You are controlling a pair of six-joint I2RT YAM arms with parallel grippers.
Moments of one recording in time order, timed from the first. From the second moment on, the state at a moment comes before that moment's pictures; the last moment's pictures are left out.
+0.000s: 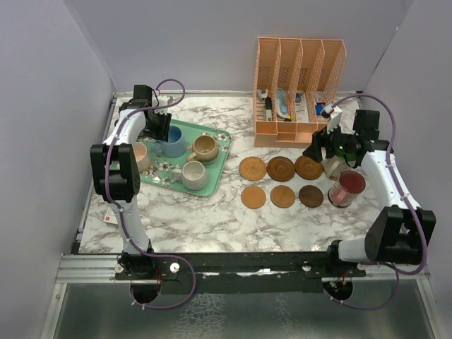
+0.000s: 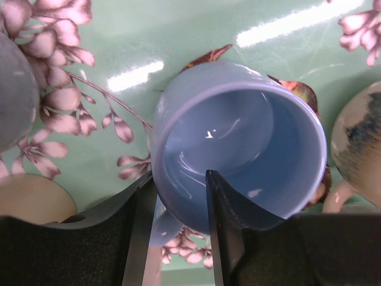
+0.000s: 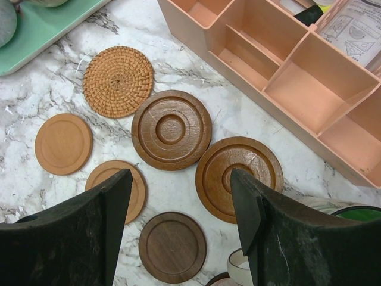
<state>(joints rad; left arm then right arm) 0.02 2.03 1.70 -0.74 0.22 0.24 -0.11 1.36 1.10 -0.52 -0.72 -0.46</state>
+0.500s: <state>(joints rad) 0.00 2.04 1.81 -0.78 0.25 0.26 -0.10 1.37 1.10 -0.52 -0.70 -0.48</state>
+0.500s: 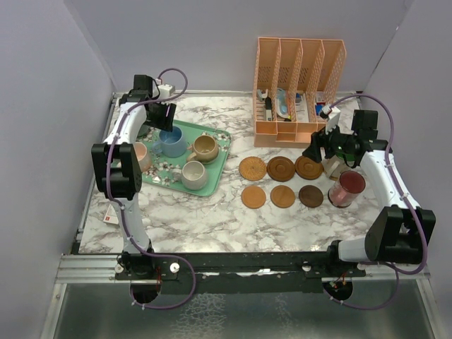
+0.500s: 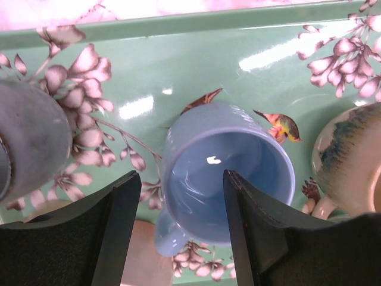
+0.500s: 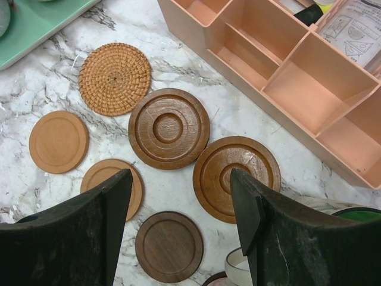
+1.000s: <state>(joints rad) -0.02 2.14 1.87 -0.81 0.23 0.41 -0.10 1.37 1.10 -0.52 -0.69 -0.48</state>
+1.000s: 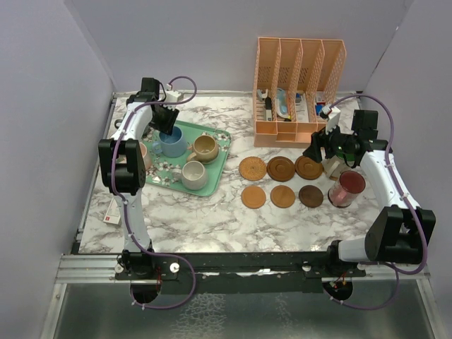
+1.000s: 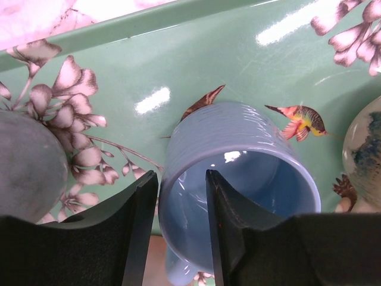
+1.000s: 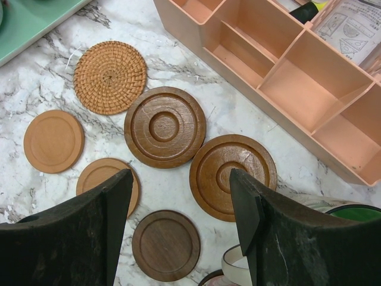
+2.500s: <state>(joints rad) -0.05 1.82 1.96 -0.91 0.14 0.40 -0.09 1.29 1.13 -0.54 -0.69 -0.38</state>
